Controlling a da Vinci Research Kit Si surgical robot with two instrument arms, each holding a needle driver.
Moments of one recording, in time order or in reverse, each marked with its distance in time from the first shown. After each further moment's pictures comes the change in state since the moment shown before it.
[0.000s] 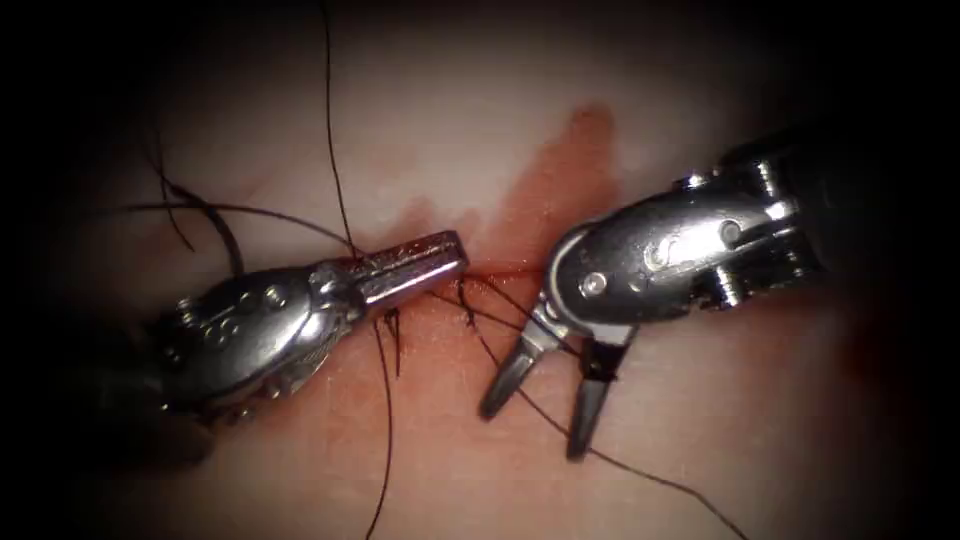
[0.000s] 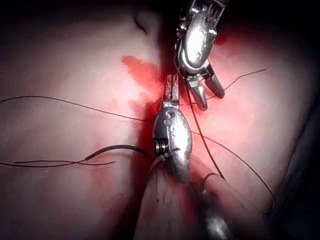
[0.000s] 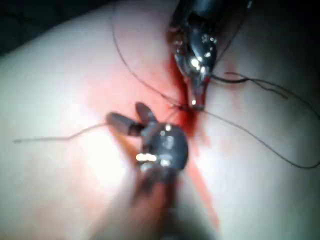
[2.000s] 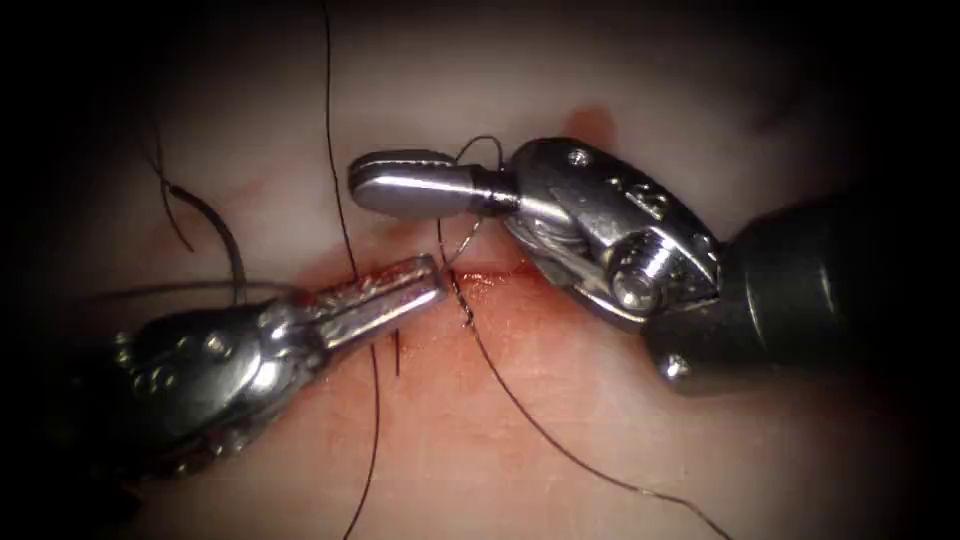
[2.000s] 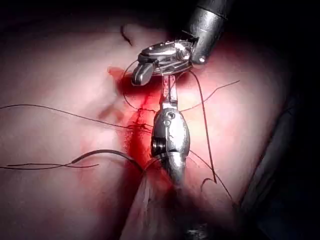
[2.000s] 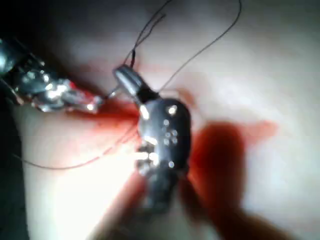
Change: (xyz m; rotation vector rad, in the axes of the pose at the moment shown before) right arm 0.000 0.002 -0.005 -1.044 1.176 0.457; left arm 0.005 0.004 -0.001 0.031 0.041 0.037
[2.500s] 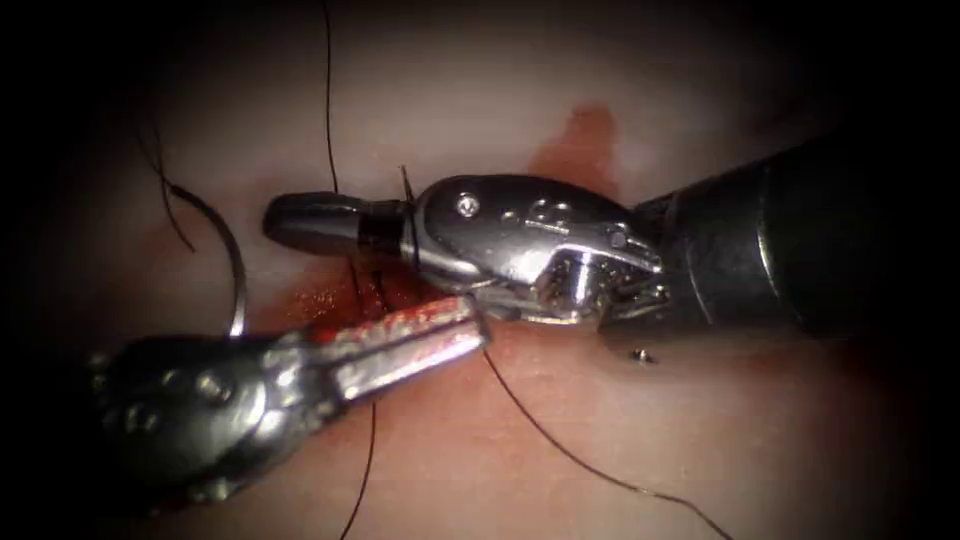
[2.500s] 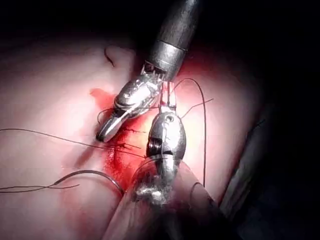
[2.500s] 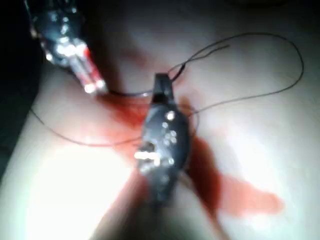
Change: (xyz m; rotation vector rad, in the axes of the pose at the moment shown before) right arm -0.002 -0.001 0.006 -0.267 -0.271 -0.177; left arm 0.005 0.005 0.001 -0.031 -0.066 0.051
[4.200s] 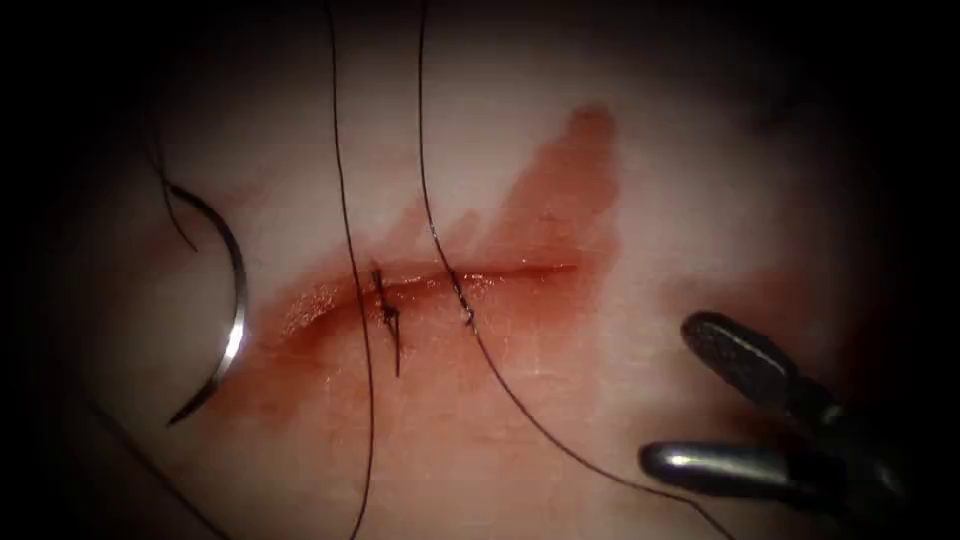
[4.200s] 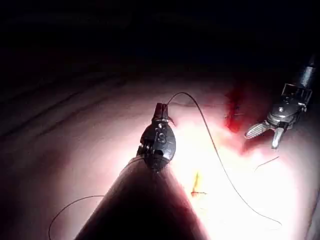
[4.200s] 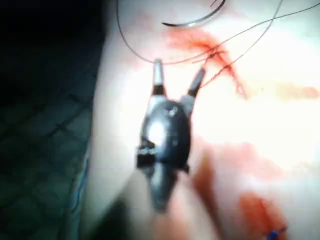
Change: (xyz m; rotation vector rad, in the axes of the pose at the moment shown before) right arm 0.003 -0.011 -0.021 -0.044 -0.096 0.095; left arm 0.010 -0.017 0.006 -0.086 -0.239 0.207
